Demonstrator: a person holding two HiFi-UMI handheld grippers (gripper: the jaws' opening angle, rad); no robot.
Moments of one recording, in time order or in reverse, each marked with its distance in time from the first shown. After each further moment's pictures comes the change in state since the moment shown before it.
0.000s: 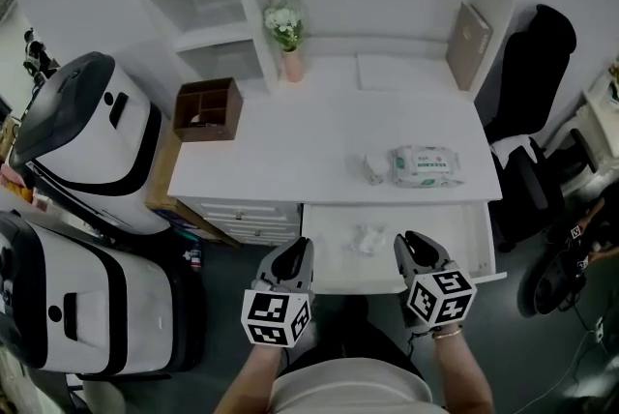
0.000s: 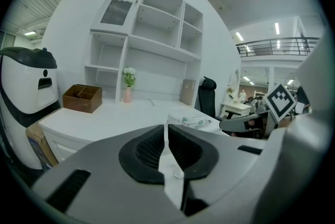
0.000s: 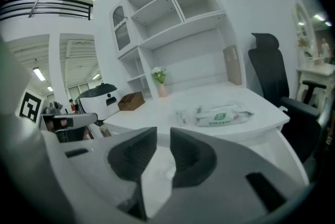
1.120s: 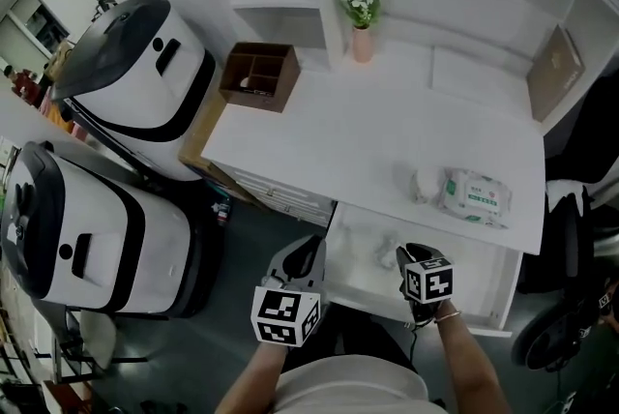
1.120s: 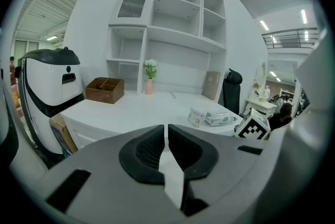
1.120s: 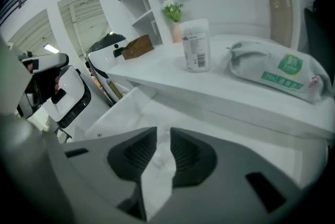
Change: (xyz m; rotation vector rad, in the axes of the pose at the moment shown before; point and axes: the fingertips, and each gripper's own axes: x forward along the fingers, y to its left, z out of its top) left arm 0.020 0.036 -0.013 -0.078 0.086 0.247; right arm 0.129 -0.030 -0.112 -0.163 0.542 0.197
